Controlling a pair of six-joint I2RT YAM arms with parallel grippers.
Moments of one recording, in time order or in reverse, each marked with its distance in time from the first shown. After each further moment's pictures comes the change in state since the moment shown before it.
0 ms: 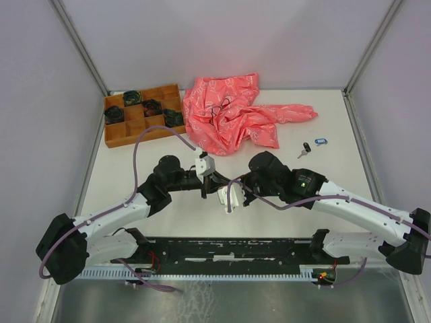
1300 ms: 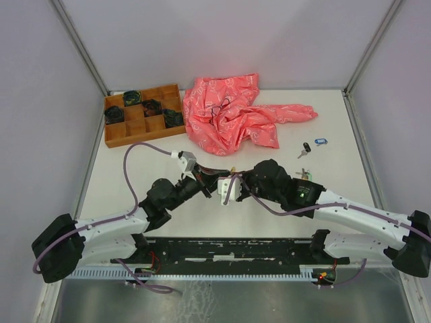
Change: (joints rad) left arm -0.151 -0.062 -0.196 0.403 -0.612 -0.441; right arm 0.032 -0.062 -0.179 0.360 0.168 0.177
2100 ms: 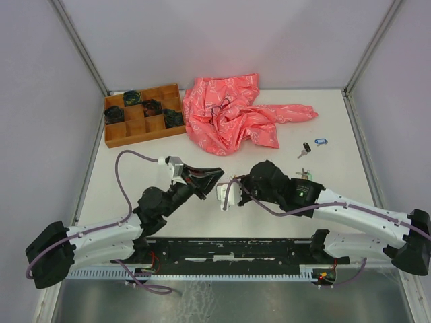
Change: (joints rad) left arm -0.056 -0.084 -0.077 0.113 -0.147 0.000; right arm 0.019 0.014 0.032 -0.102 0.006 -0.029
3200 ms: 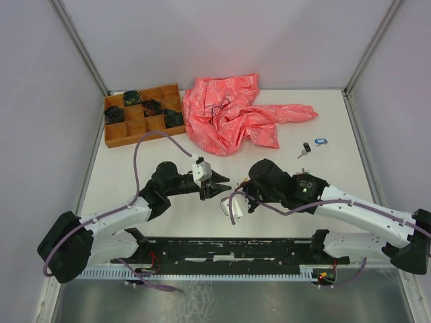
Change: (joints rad) left arm 0.218 0.152 0.158 -0.342 0.713 0.465; right arm 0.000 0.014 0.111 -0.315 -0.075 -0.260
